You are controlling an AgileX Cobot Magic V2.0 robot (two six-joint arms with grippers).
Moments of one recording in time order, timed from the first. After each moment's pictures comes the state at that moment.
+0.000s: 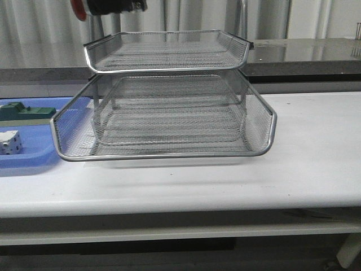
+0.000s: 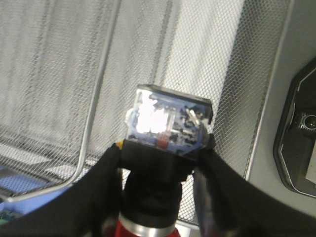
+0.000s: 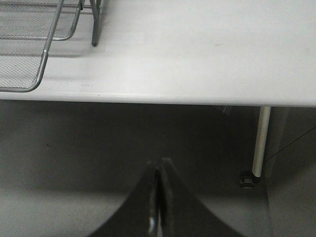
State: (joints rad) left arm -0.55 1.71 -1.78 -0.06 1.26 0.79; right arm 0.13 0.42 -0.79 -0.06 1.12 0.10
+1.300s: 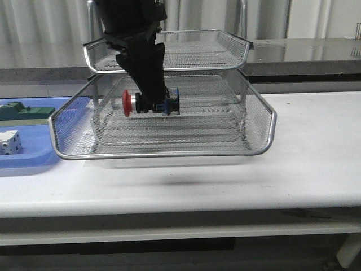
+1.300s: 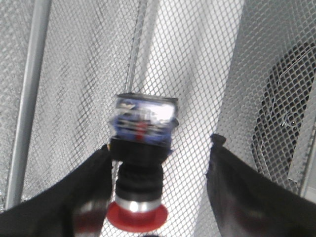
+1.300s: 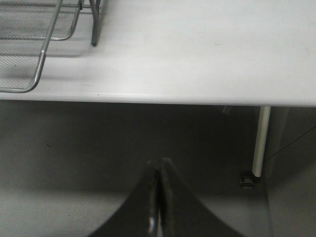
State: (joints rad) left arm -0.57 1.95 -1.77 -0.10 1.14 0.79; right arm 0.13 0.42 -0.79 -0.06 1.12 0.10
